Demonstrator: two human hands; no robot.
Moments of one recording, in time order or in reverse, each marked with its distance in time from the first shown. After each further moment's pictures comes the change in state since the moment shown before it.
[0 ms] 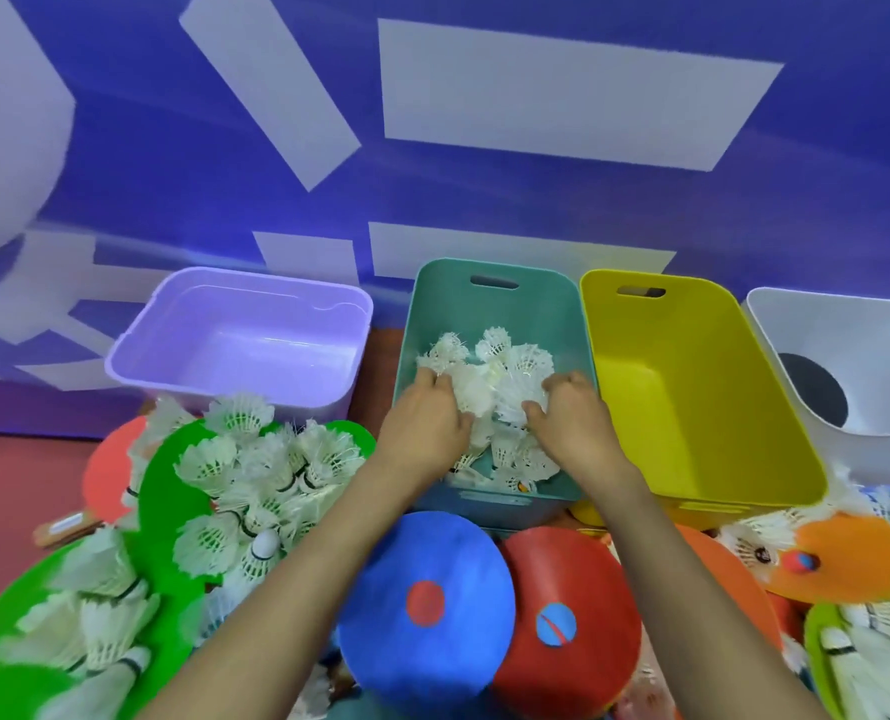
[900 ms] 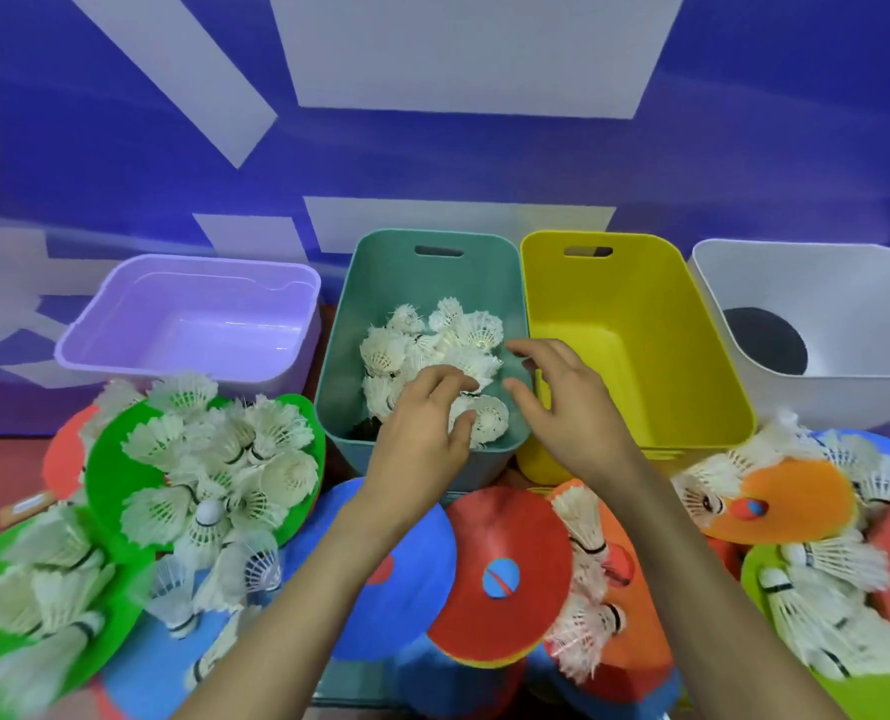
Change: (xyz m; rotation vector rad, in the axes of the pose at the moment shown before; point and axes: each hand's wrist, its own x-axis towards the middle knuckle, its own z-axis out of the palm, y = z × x) left_hand -0.041 0.058 0.048 -0.290 0.297 0.274; right_hand -0.042 0.072 -0.032 0.345 0.165 -0.421
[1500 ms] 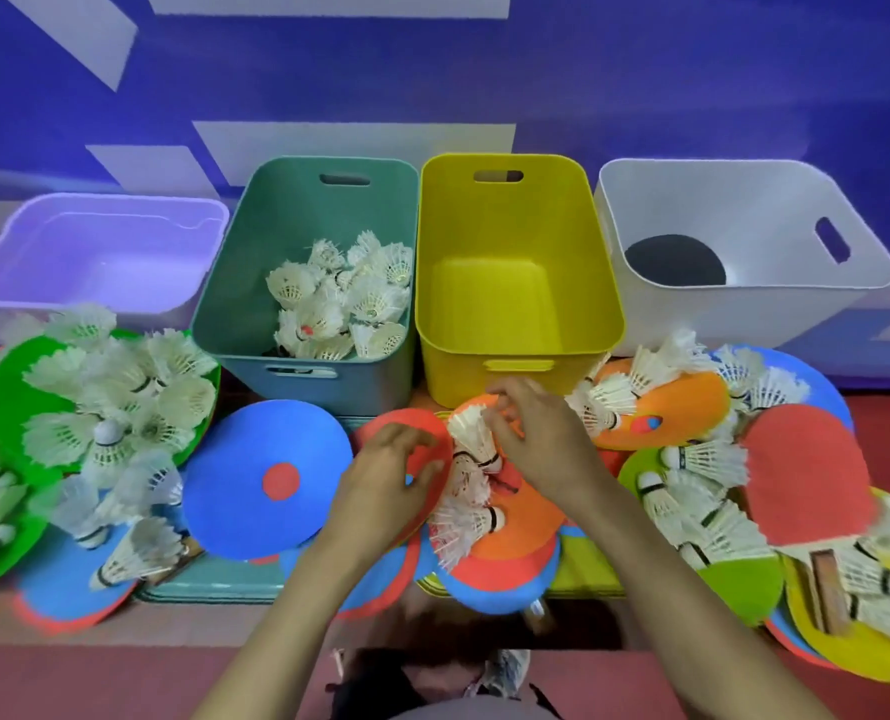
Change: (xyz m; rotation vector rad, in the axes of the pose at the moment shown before) left_hand -0.096 0.064 0.100 0.024 -0.204 -0.244; right_hand -0.122 0.090 -0.040 -0.002 -0.127 0.106
